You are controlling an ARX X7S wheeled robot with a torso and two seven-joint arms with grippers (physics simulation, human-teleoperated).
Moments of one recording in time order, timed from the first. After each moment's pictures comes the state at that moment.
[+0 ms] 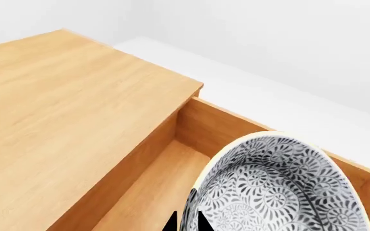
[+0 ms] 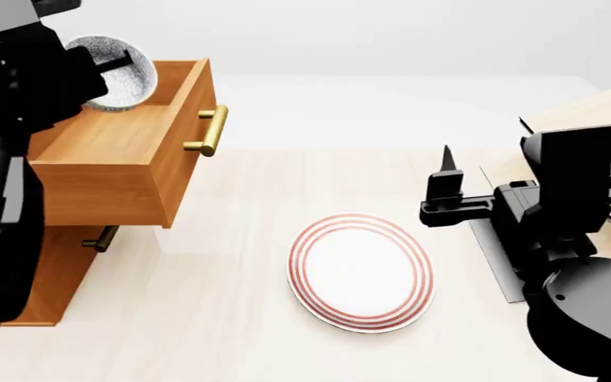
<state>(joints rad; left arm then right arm) -1.68 -0.26 0.19 -1.31 -0.43 -0.62 -0.39 0.68 0.76 -0.28 -0.59 1.06 0.82 0.74</state>
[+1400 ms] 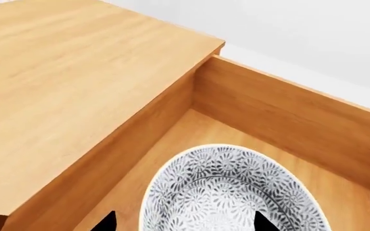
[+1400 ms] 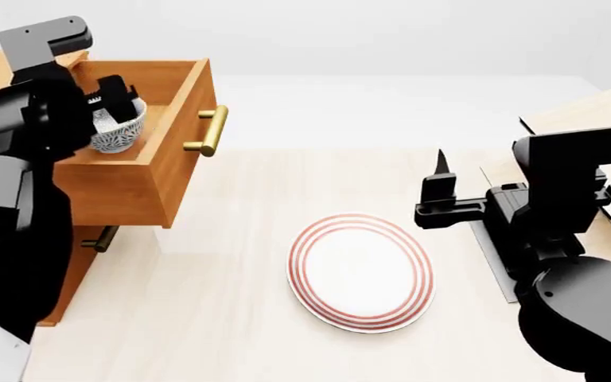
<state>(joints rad) -1.59 -0.23 -0.18 -1.31 -0.03 -0.62 -0.34 0.68 0.74 -0.32 -0.56 1.04 0.80 0.72</state>
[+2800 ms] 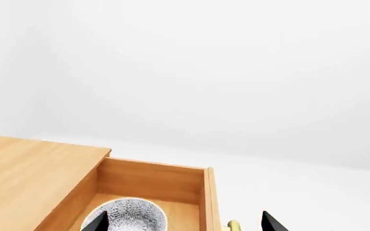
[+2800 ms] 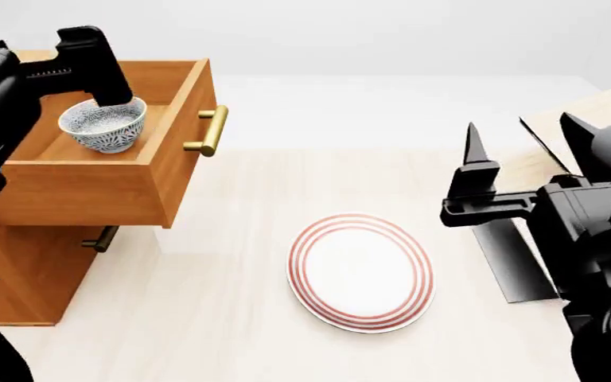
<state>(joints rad) -1.14 -0.42 -0.26 0.41 -1.23 -1.51 -0.81 0.66 0.86 -0.18 -0.79 1.21 0.78 0.84</state>
